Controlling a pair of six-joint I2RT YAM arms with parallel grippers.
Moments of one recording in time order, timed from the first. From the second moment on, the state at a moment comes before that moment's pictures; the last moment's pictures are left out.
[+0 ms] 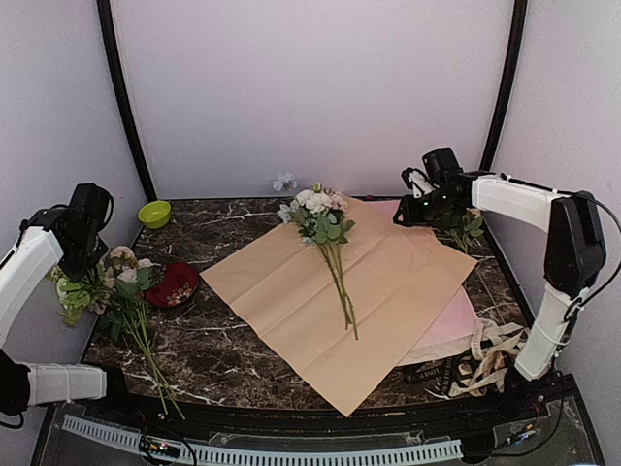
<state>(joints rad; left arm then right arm) 0.00 1.05 0.99 -1.06 -0.71 -1.01 0.34 1.79 1.43 -0.51 -0.19 0.18</state>
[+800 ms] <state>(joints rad) -0.45 1.24 0.91 0.50 -0.12 -0.33 0.65 1.84 1.57 0.09 -0.73 0.37</state>
